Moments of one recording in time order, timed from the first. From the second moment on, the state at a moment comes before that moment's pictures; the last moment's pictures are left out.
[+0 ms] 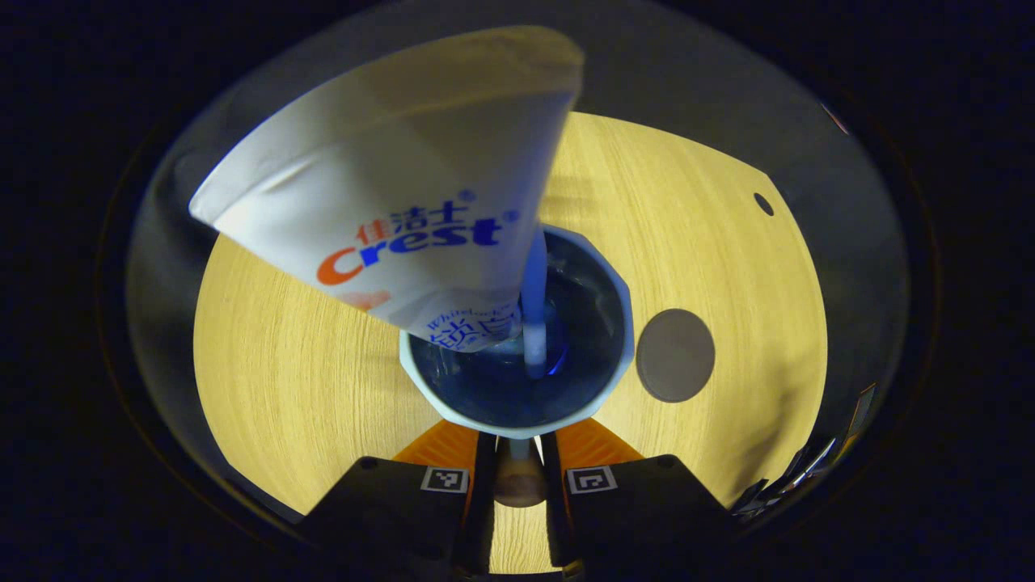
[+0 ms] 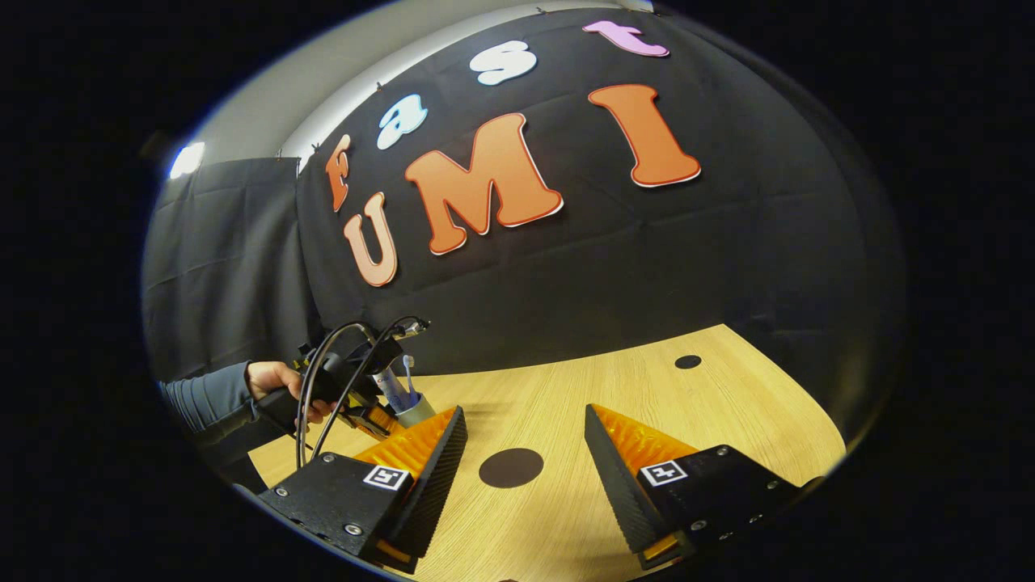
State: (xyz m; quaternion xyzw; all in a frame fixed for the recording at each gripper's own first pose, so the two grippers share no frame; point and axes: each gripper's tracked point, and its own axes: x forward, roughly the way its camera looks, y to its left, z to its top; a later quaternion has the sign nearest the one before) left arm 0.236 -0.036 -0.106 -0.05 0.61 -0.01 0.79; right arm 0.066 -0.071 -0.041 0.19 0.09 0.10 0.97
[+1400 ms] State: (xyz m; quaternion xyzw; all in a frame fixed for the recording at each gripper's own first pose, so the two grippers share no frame) left arm 0.356 -0.172 -0.162 0.01 0.63 -0.10 0.77; right arm 0.034 -0.120 -0.071 0.21 0.10 0.05 0.97
